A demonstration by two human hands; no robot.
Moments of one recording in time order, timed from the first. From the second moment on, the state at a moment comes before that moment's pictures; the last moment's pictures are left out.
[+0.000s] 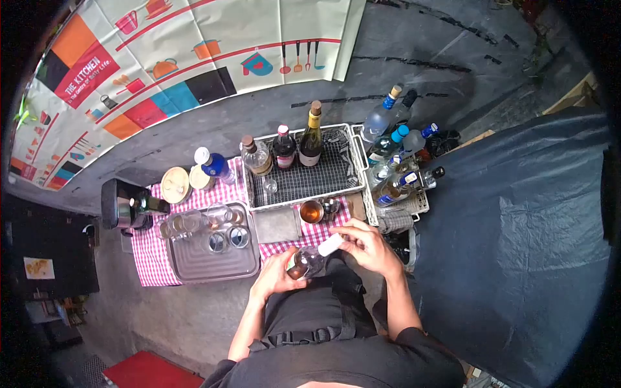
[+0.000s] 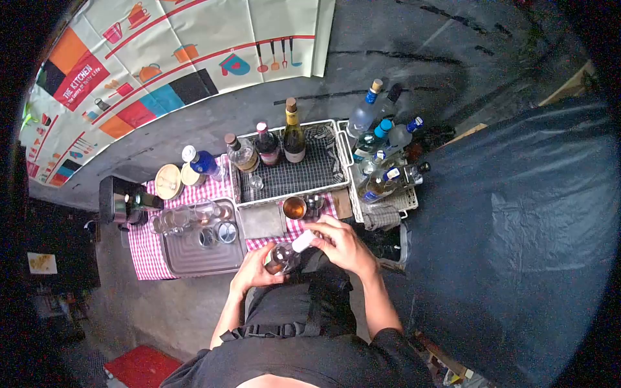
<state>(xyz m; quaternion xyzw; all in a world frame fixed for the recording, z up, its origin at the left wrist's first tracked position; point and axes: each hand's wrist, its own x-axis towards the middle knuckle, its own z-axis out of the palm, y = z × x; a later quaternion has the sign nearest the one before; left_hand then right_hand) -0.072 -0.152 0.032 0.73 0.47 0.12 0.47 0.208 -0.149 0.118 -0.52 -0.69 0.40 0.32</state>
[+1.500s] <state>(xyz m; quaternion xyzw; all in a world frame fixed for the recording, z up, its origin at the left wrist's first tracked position) 0.072 -0.059 0.009 0.50 0.55 0.49 0.46 0.288 0.088 0.056 -0.48 -0.68 0.31 0.46</state>
